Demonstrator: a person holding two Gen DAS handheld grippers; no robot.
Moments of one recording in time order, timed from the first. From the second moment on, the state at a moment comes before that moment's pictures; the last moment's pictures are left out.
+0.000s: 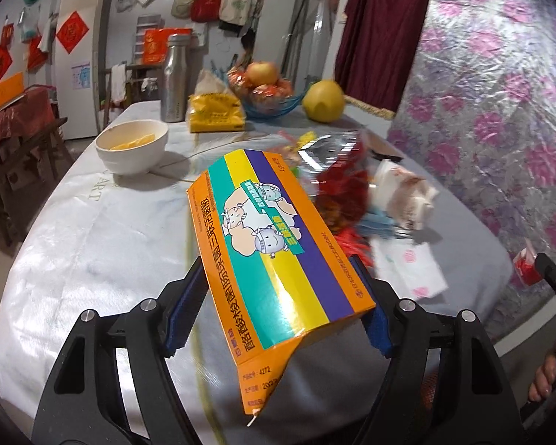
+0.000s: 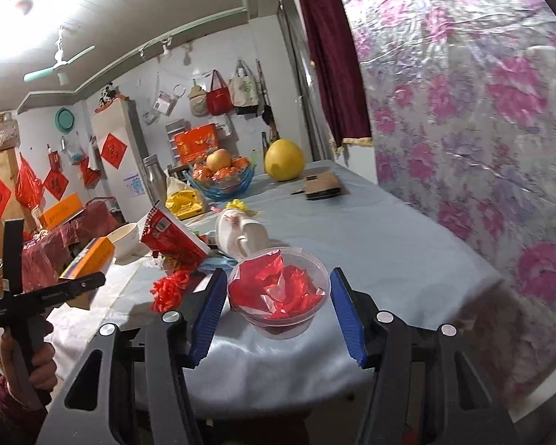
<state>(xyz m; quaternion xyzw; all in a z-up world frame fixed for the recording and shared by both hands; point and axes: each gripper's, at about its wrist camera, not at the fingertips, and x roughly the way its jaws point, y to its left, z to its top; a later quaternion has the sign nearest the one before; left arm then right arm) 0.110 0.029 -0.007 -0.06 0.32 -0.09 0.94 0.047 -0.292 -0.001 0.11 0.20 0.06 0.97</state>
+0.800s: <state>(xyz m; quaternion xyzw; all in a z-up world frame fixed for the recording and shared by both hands) 0.055 -0.186 -0.012 0.04 0.36 -0.32 0.88 -0.034 -0.422 -0.083 0.10 0.35 -0.03 0.93</state>
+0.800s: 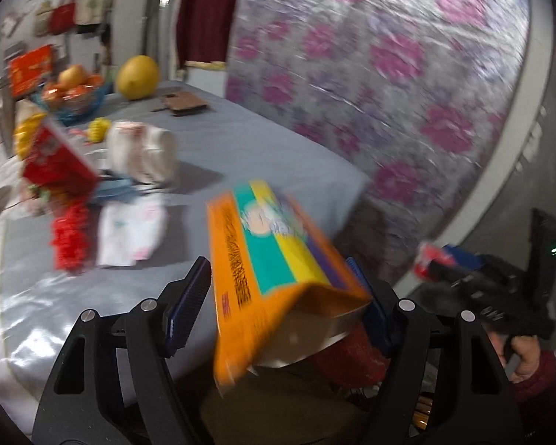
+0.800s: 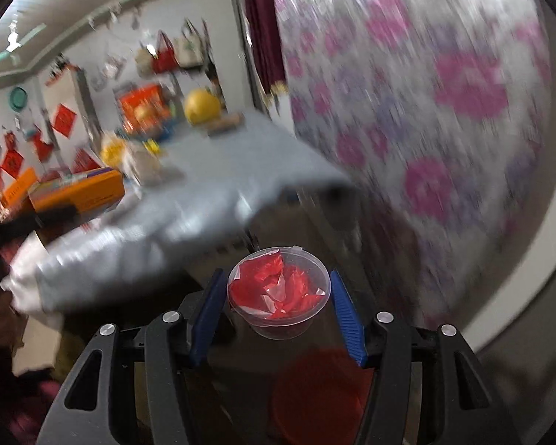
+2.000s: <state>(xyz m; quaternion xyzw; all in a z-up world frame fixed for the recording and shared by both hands) 0.042 -0.250 -0.052 0.09 0.39 -0.37 0.84 -0.045 -0.463 -0.171 0.15 0.44 -0.06 0.88</state>
